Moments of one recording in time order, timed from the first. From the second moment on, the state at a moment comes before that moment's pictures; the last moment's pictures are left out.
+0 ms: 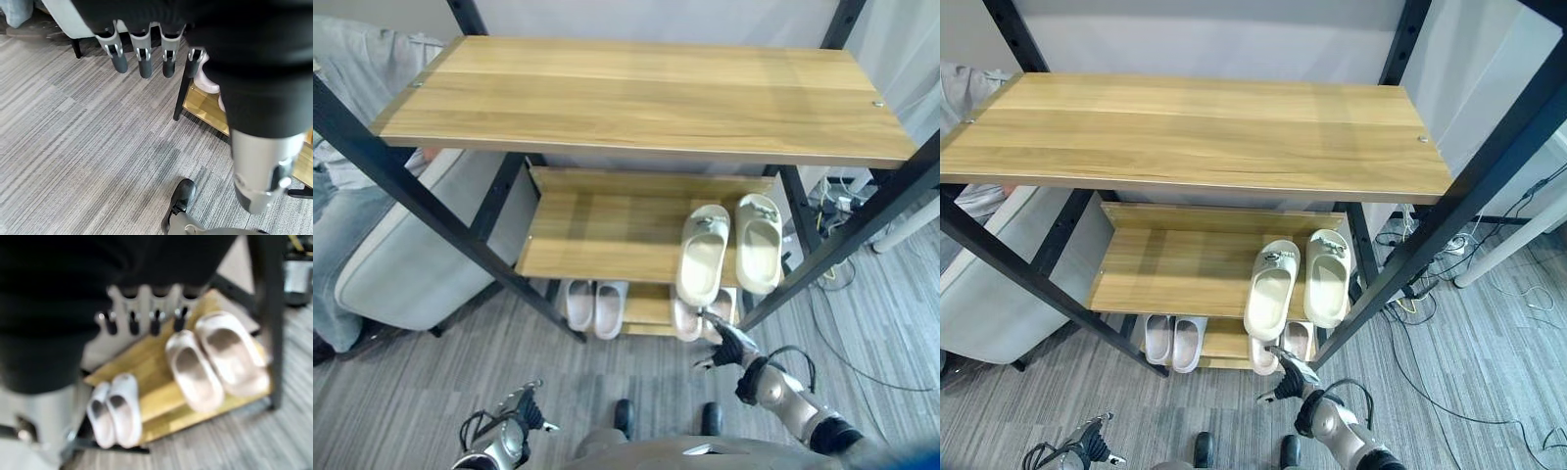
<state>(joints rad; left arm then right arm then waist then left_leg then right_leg) 0.01 0.40 -0.32 1.12 0.50 -0.08 0.20 -0.11 -0.35 0.64 0.61 -0.34 -0.14 -0.16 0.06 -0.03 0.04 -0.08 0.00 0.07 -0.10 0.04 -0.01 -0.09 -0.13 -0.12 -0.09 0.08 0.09</state>
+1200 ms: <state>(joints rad) -0.03 0.40 -0.35 1.12 0.55 -0.07 0.20 -0.35 -0.25 0.71 0.60 -0.27 -0.14 -0.17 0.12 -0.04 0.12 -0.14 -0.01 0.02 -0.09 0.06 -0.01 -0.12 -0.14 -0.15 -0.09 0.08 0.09</state>
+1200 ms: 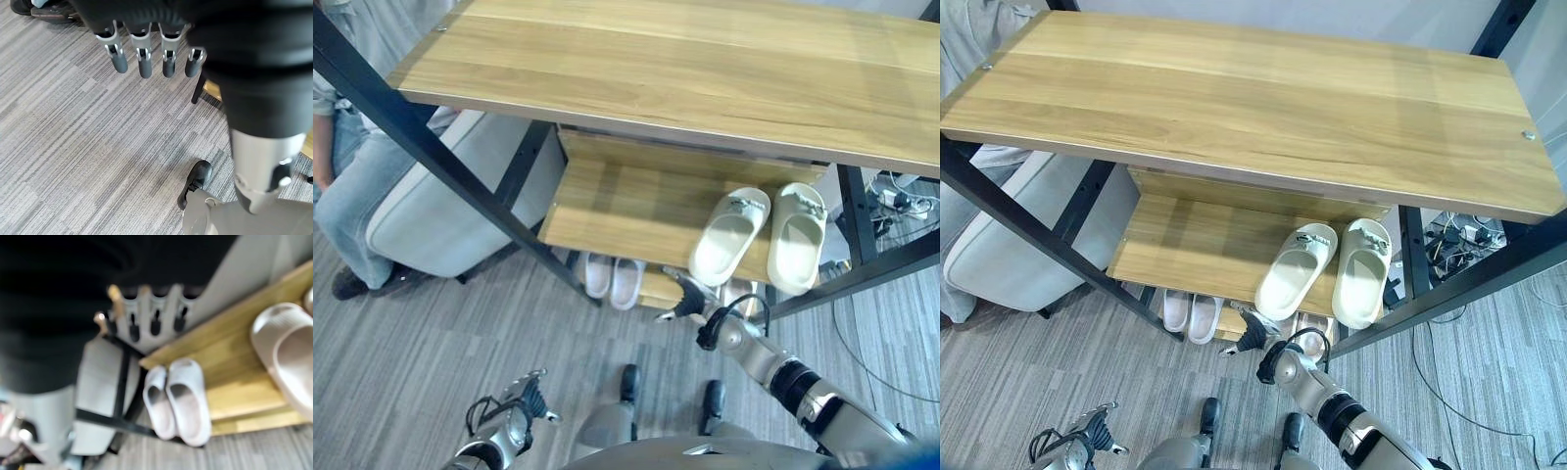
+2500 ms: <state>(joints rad) 0.08 0.40 -0.35 1.21 0.62 -0.05 0.12 -0.08 -0.31 0.56 0.71 -0.24 -0.12 -0.13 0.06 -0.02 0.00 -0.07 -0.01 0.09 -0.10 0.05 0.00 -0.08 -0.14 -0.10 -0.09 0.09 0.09</state>
